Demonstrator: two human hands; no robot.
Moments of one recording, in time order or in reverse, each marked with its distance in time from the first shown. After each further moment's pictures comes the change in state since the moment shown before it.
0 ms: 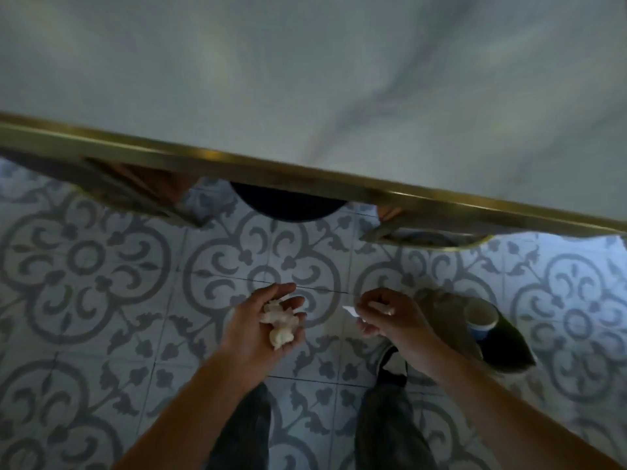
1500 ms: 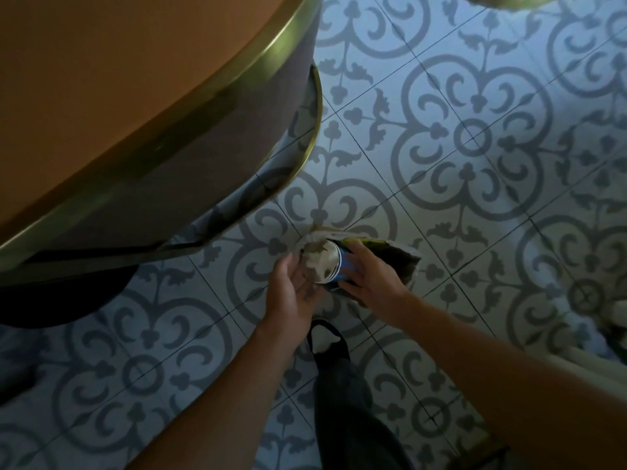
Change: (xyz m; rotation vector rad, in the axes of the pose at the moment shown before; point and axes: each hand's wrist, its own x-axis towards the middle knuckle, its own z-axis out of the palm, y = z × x) left_hand 0.297 -0.331 0.273 0.642 0.115 -0.156; right_hand 0.052 0.230 -0.340 0.976 0.452 0.227
